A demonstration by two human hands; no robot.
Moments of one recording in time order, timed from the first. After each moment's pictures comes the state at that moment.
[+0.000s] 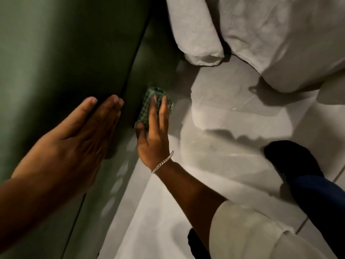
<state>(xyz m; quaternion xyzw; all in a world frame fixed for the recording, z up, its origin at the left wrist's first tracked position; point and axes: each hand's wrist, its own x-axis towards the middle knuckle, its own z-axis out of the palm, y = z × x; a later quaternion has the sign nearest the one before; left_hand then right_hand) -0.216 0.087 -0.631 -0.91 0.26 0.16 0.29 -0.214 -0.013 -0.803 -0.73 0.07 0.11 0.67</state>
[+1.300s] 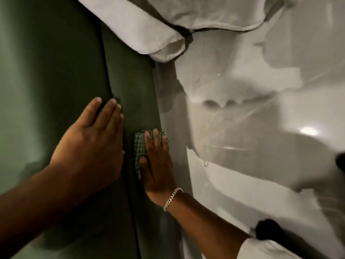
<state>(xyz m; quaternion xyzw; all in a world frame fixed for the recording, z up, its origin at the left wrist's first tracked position) -0.166 0.048 -0.613 -0.72 0.42 0.20 0.51 -0.282 0.058 -0.778 -0.69 0.17 0.07 0.70</state>
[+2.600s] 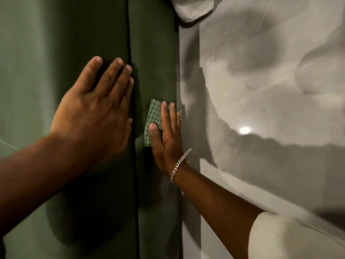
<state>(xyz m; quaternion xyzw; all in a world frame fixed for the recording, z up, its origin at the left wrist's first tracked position) -0.245 0.070 -0.607 -0.73 0.35 0.13 0.58 -0.324 0.084 -0.795 -0.63 0.21 0.06 0.74</state>
